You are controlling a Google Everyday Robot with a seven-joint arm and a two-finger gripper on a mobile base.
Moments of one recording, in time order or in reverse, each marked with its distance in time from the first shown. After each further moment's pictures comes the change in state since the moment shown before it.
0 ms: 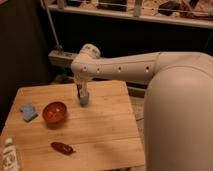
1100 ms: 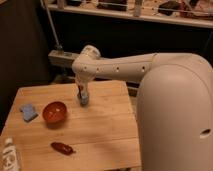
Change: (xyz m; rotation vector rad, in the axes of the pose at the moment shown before) arm 0.001 -0.004 0.021 0.009 0.030 -0.010
